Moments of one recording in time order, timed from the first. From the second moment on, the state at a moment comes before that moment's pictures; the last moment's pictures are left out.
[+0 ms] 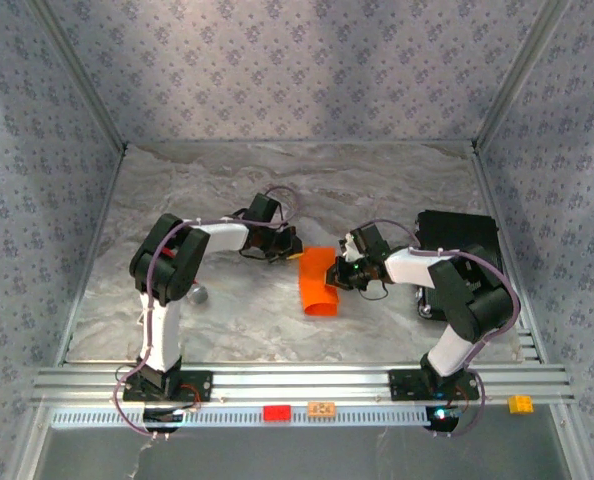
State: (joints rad) left arm -0.55 2.03 1.18 -0.14 0.56 -0.77; right arm 0.48 1.66 0.71 -0.11 -0.52 0.65
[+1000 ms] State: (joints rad) left arm -0.58 1.95 1.24 -0.19 0.57 -0.72; right arm 0.46 1.65 0.71 -0.13 -0.52 0.65
